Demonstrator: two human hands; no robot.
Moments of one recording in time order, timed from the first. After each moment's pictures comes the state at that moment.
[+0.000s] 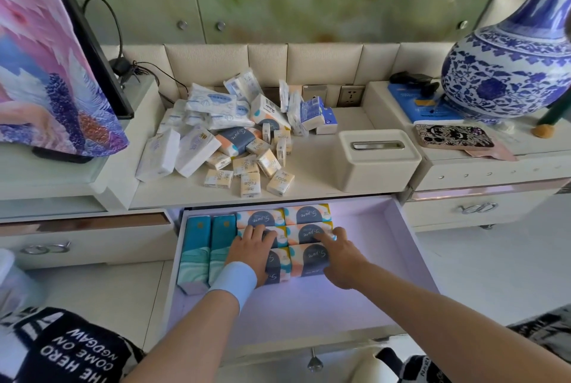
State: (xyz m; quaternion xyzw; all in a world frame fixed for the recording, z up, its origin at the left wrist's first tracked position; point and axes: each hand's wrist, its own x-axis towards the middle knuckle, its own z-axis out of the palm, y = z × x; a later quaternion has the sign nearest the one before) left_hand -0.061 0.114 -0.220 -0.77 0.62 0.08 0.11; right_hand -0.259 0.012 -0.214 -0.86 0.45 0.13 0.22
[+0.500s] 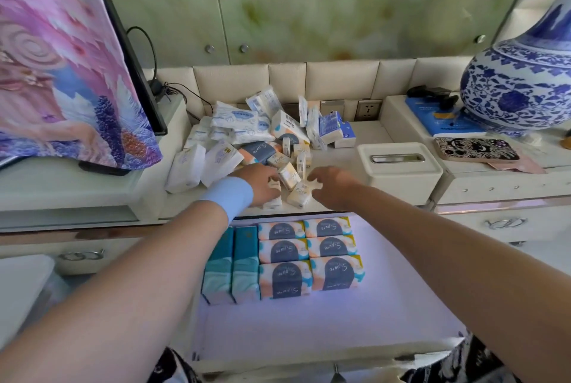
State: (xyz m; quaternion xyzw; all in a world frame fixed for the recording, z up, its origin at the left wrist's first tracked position) left_hand 0.007 0.059 -0.051 -0.81 0.57 0.18 -0.01; right_hand -0.161 -0.052 -0.084 -0.89 0.41 0.00 0.21
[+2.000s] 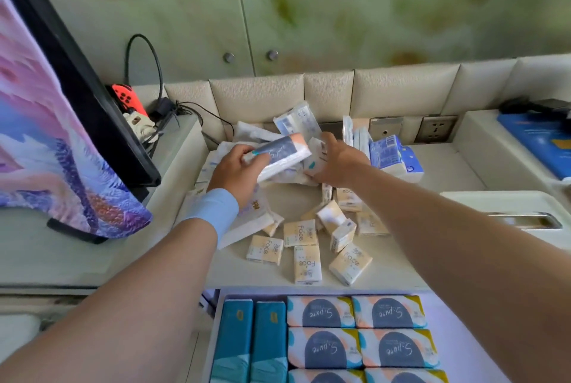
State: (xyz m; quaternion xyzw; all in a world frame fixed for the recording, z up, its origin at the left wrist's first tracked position) left_hand 0.142 -0.027 -0.073 -0.82 0.33 0.16 -0.45; right_hand 0.015 -0.215 -0.114 -0.90 0.40 -0.07 0.16
